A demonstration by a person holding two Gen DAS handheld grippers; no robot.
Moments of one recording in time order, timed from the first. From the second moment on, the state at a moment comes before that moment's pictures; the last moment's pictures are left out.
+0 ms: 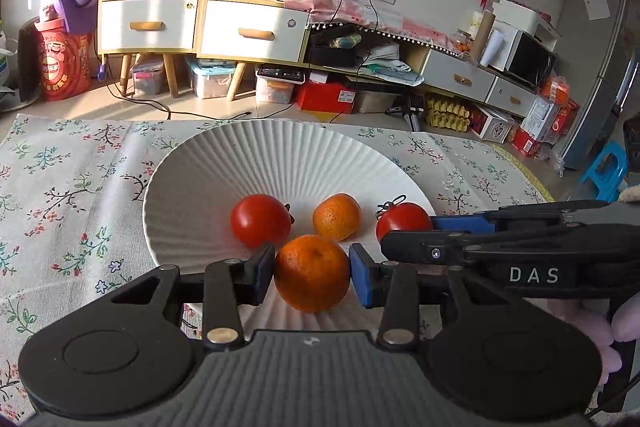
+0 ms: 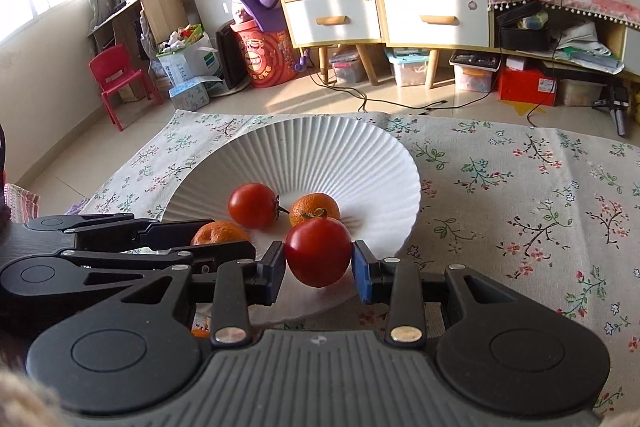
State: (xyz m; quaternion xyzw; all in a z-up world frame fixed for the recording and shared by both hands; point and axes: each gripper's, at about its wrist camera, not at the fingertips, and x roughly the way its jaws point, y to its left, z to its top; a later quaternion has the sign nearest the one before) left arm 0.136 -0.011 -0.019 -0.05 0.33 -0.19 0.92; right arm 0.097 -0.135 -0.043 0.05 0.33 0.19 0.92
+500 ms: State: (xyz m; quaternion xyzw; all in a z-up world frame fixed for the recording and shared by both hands) left arm 0.140 -0.016 -0.029 0.00 0.33 -0.21 0.92; right arm 0.118 -0.129 -0.049 0.06 0.35 0.20 0.92
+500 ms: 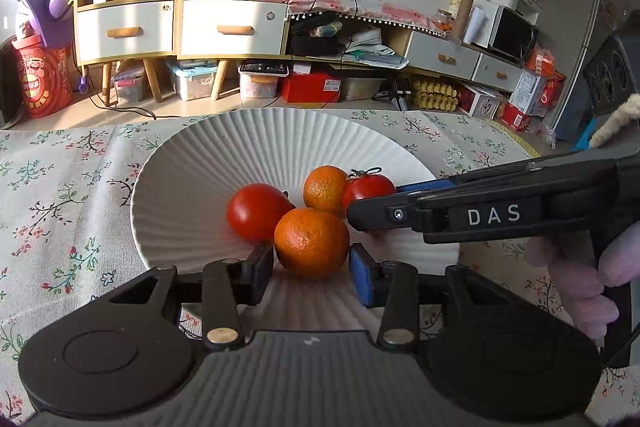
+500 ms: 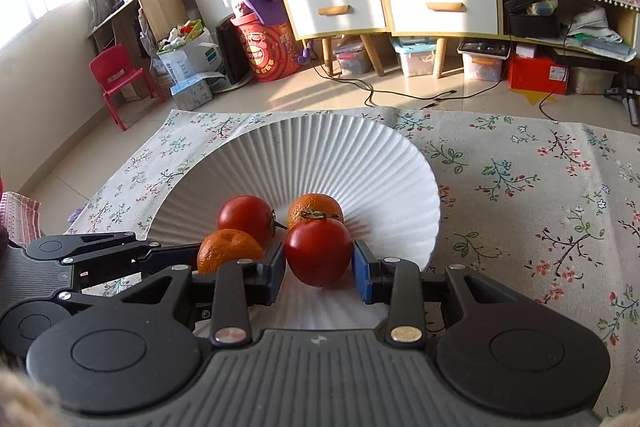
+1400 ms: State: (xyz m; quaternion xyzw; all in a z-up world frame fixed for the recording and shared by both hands) left arm 0.109 -0.023 -0.012 0.03 0.34 -0.18 0.92; right arm 0.089 -0.148 -0.030 0.09 0.32 0.17 0.93
